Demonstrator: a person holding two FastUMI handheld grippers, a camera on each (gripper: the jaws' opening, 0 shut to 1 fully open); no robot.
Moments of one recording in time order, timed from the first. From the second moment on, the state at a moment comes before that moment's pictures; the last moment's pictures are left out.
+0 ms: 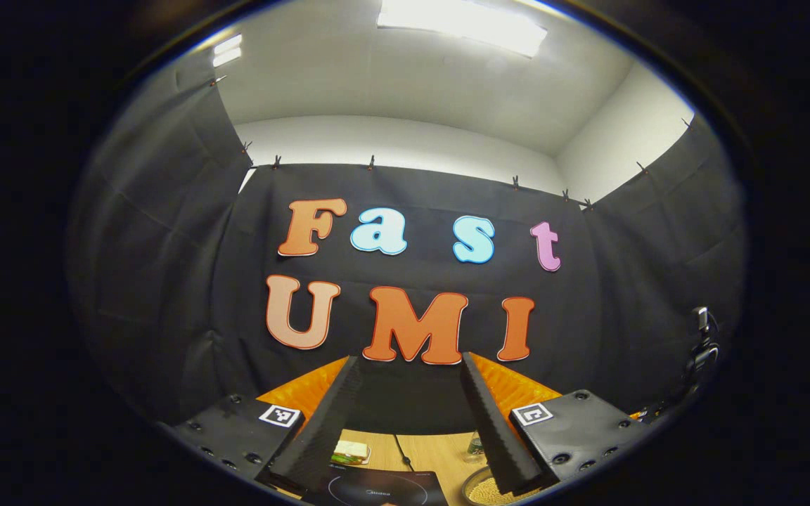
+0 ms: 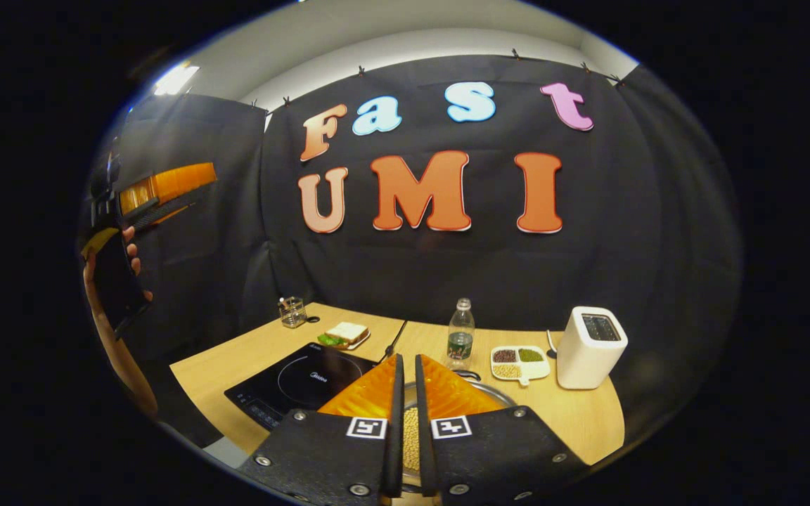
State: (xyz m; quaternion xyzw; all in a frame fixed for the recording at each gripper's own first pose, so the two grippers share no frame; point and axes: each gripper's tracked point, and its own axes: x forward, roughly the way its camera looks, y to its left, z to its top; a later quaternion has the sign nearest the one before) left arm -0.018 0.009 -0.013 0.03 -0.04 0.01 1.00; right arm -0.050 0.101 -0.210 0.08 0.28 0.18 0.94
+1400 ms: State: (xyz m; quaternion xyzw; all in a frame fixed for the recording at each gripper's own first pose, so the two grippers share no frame) left arm -0.007 0.042 -0.051 0.03 0.00 0.02 1.00; right arm -0.199 0.174 -0.402 0.18 0.66 0.23 0.69
